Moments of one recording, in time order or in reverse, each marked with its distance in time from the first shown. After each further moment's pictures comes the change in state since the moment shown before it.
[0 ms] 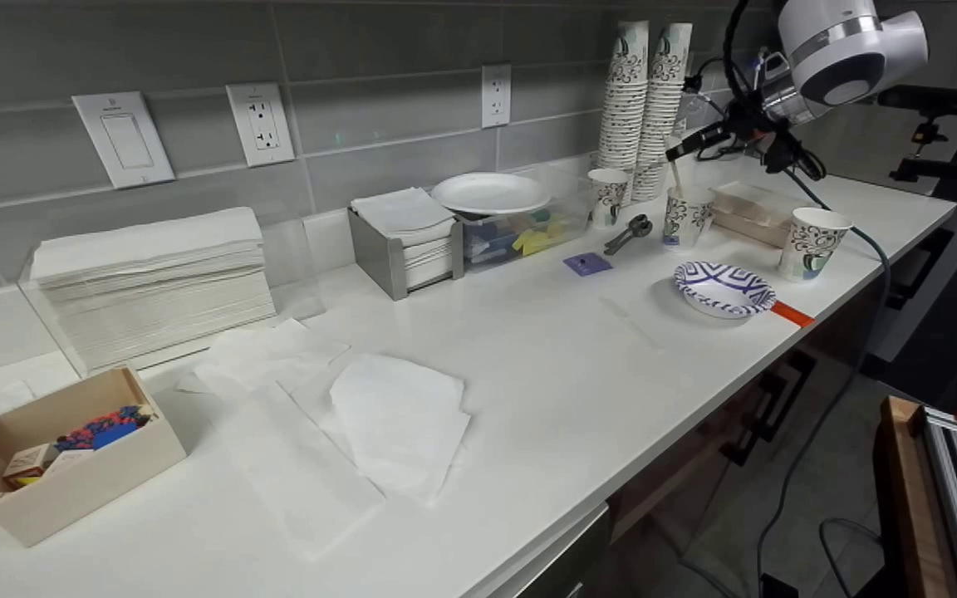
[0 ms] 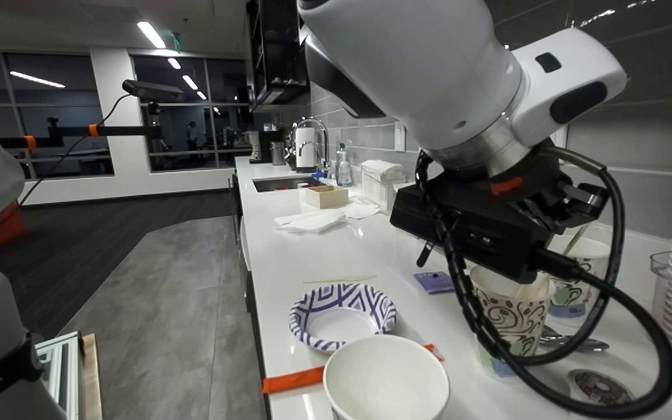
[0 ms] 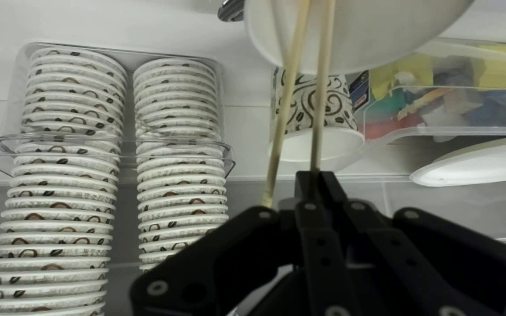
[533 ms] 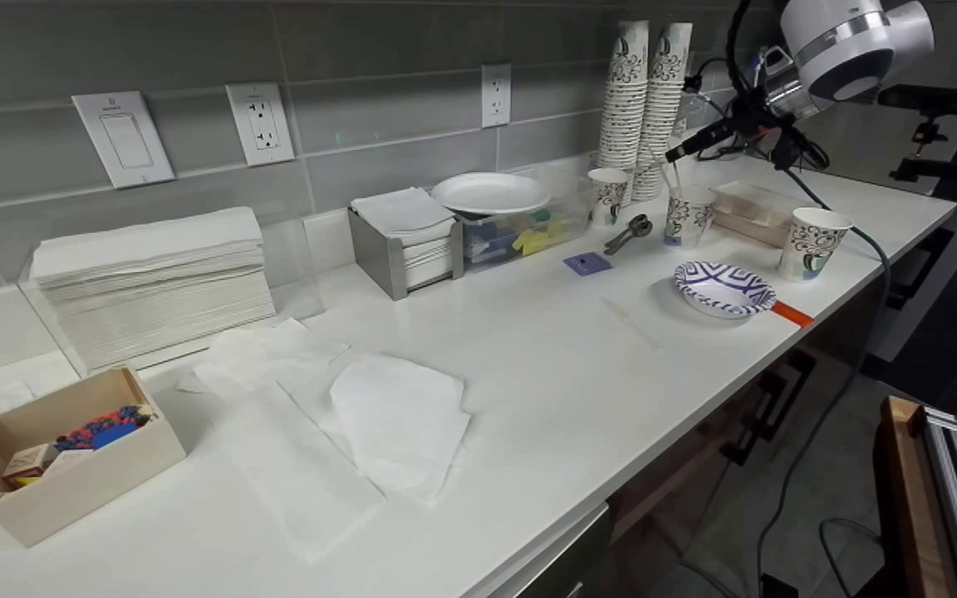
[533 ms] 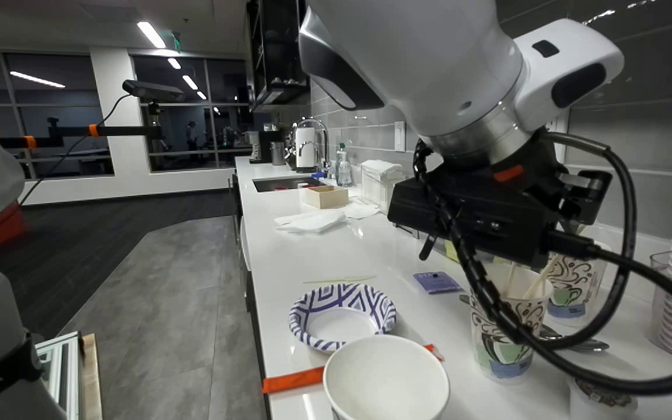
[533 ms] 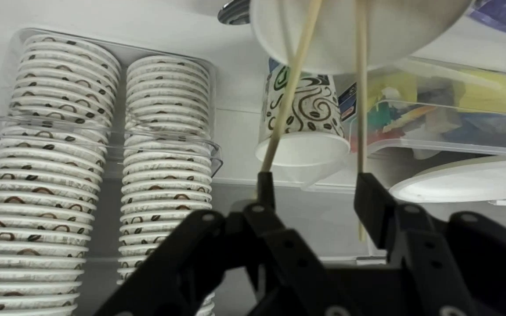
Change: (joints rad) arm 0.000 -0.026 -0.001 -0.016 -0.112 -0.009 0.012
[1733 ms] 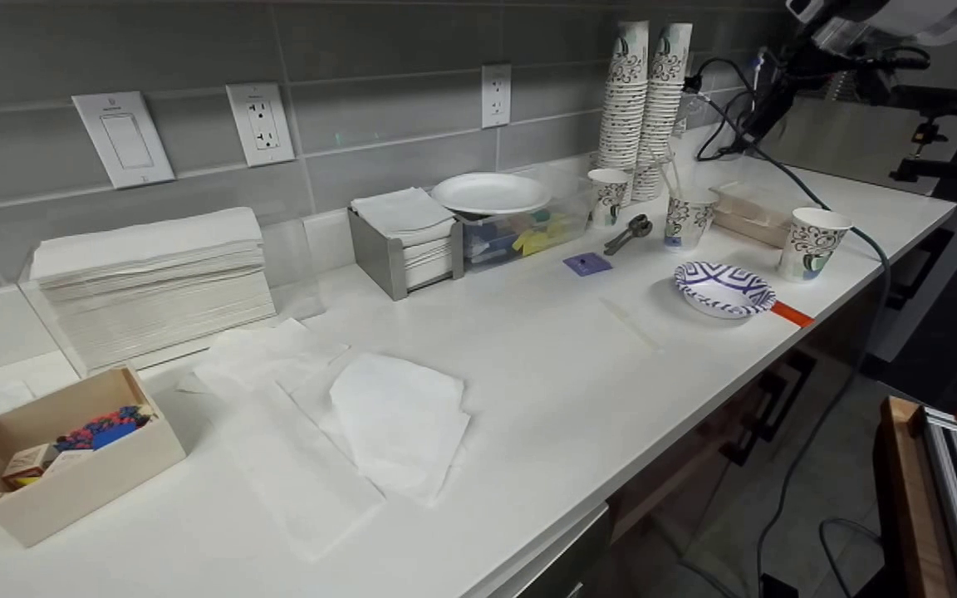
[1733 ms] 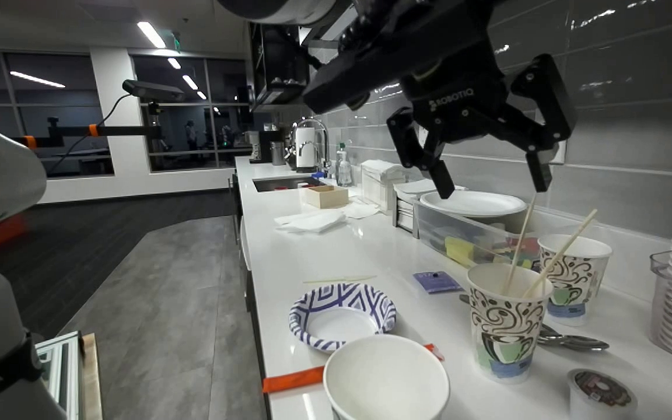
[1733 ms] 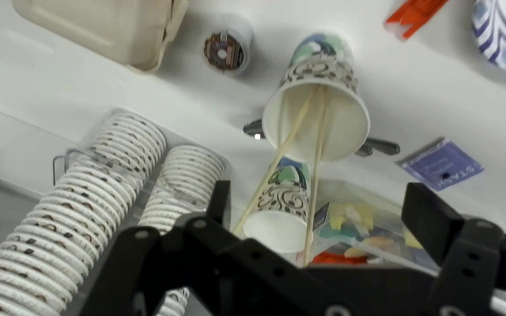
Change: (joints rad) arm -0.360 -0.297 0.321 -0.178 -1.181 -0.060 0.802
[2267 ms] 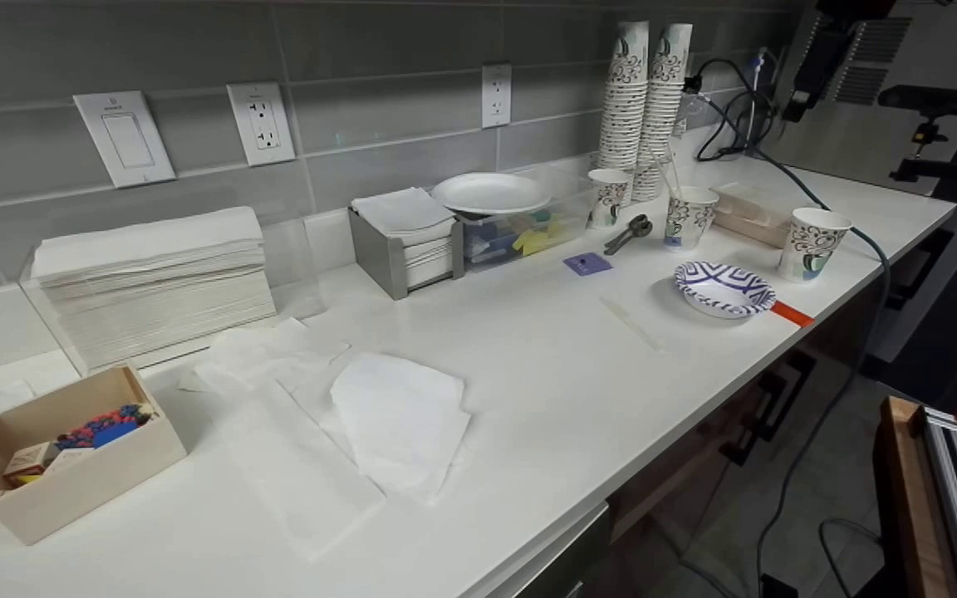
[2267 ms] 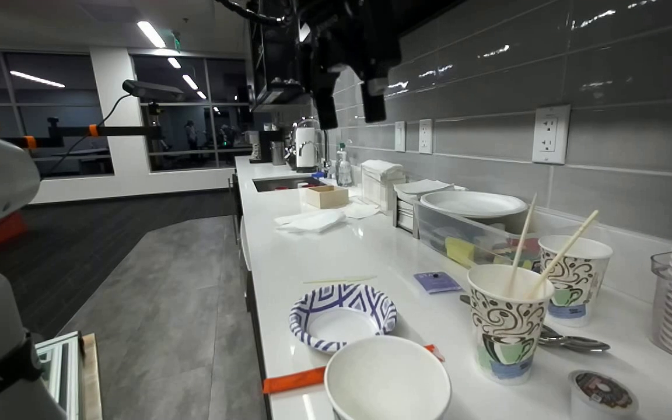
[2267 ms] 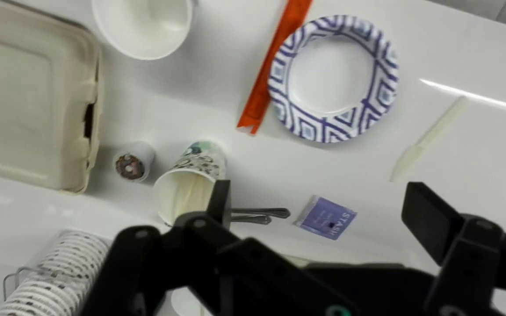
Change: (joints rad) arm 0.151 -0.258 0.003 0.069 -0.291 -0.637 0.568
